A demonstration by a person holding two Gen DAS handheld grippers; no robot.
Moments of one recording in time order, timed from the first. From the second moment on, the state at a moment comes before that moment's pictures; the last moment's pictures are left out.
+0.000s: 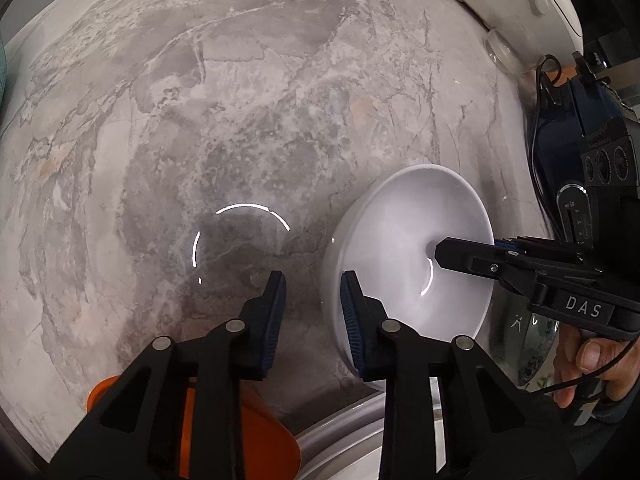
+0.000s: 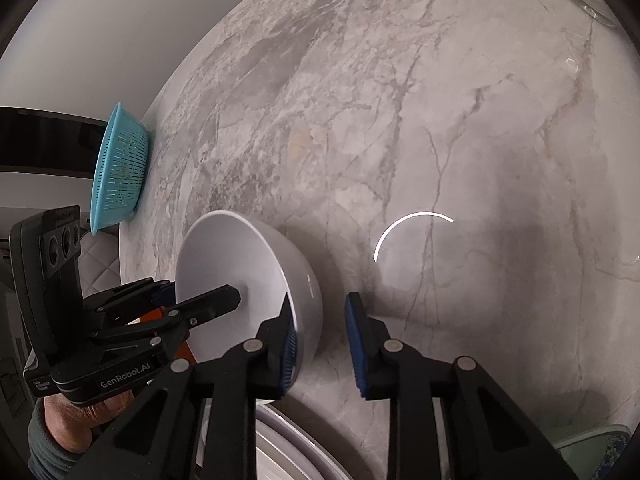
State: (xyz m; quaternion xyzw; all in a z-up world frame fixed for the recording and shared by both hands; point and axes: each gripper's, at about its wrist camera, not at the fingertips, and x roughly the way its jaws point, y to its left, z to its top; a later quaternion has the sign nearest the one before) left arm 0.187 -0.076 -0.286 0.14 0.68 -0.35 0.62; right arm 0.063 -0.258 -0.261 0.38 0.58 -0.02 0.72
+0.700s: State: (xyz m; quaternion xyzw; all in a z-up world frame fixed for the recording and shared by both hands) left arm 0.183 -0.092 -0.257 0.11 0.68 -0.37 0.63; right arm 0.063 -0.262 -0.244 0.38 0.56 -0.01 0.74
